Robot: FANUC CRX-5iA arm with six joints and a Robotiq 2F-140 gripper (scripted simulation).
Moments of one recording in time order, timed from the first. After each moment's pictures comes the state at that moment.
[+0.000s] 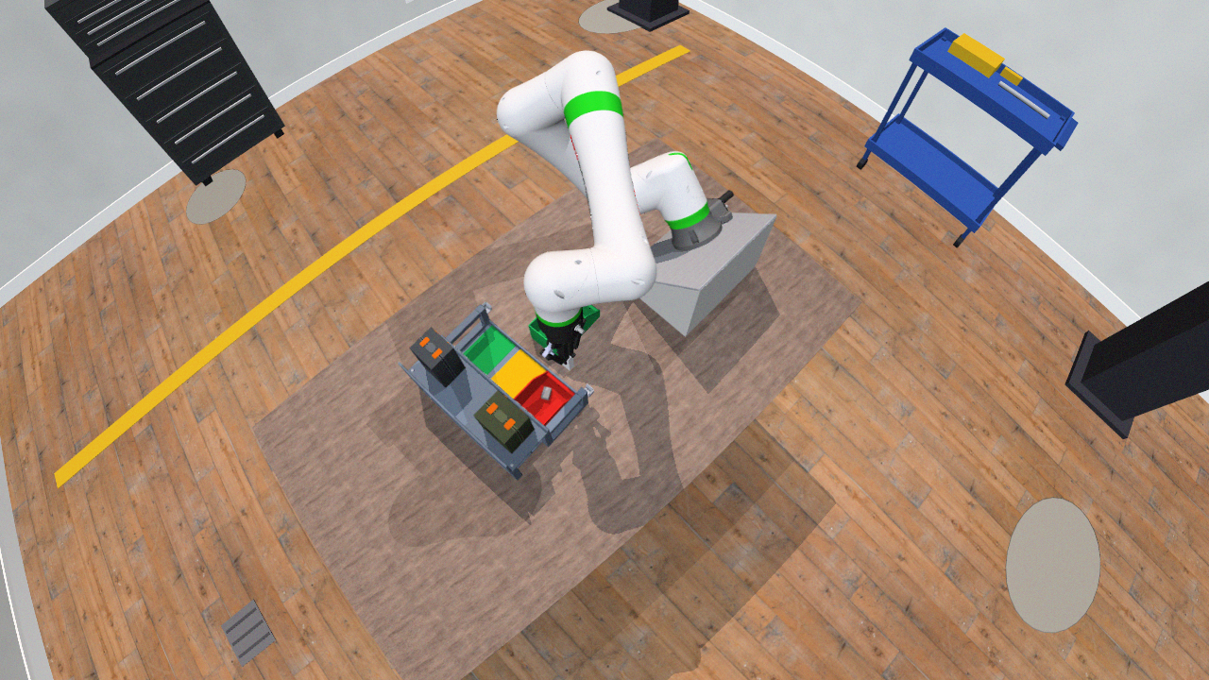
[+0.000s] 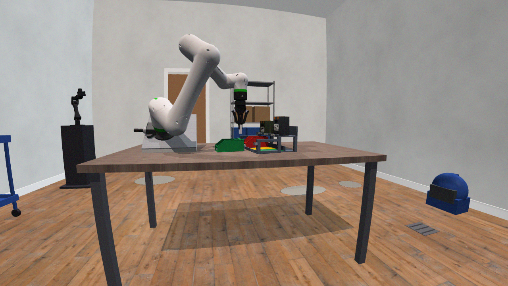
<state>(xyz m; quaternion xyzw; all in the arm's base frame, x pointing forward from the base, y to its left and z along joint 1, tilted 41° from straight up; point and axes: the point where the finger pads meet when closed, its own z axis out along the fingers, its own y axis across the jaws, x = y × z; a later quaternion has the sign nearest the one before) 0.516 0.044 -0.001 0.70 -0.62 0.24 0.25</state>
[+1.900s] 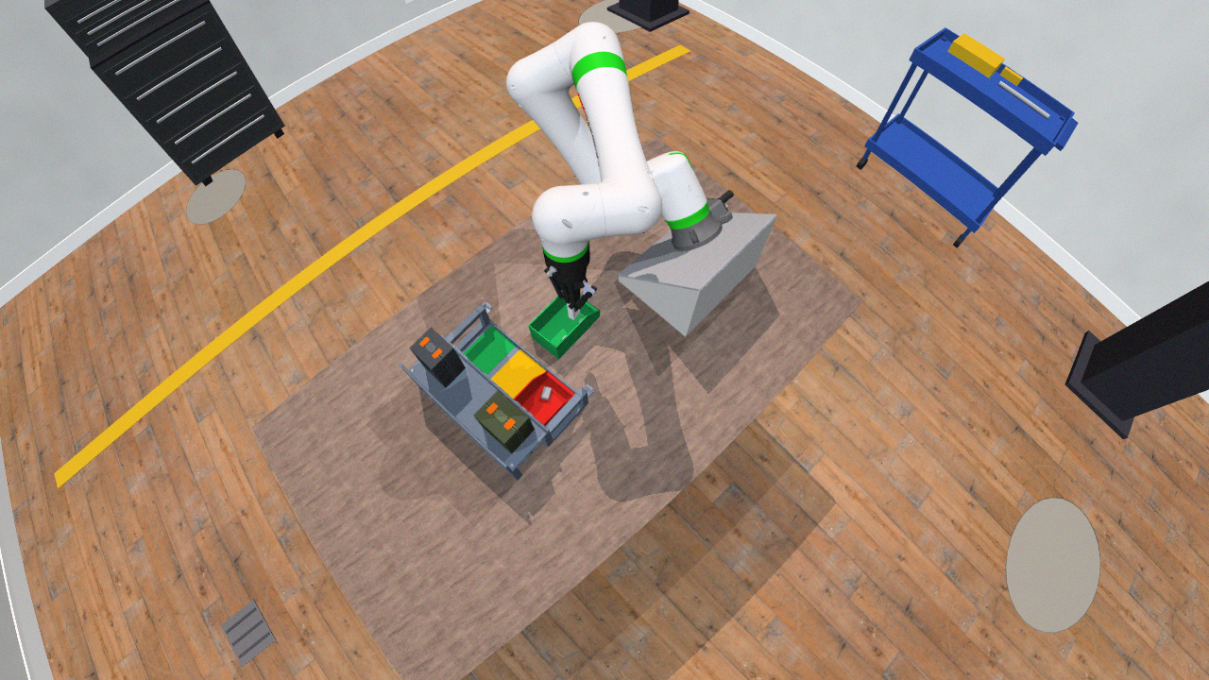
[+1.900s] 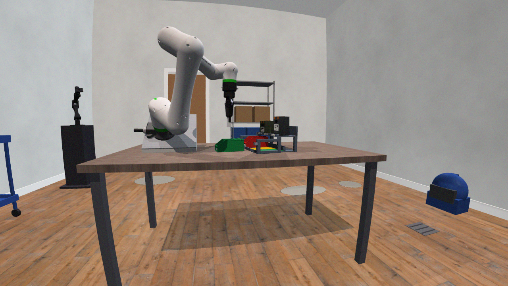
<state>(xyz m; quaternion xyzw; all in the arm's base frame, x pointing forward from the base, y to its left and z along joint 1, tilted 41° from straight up) 0.426 0.021 0.080 0.11 -0.93 0.34 0.03</state>
